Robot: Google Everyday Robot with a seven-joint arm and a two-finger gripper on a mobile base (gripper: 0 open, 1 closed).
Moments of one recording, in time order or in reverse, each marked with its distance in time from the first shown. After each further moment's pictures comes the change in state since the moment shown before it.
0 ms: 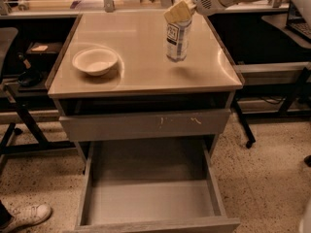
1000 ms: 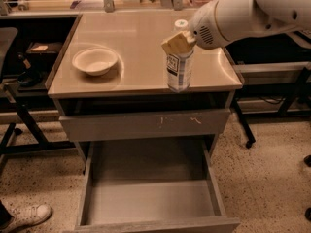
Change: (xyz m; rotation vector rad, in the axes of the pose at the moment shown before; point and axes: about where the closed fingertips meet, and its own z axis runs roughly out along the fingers) arm 0.039 0.101 -0.042 0.027 0.060 0.004
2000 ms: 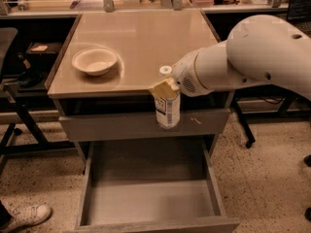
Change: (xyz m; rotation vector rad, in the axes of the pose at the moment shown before) arm 0.061 0.081 0.035 -0.082 0.050 0.000
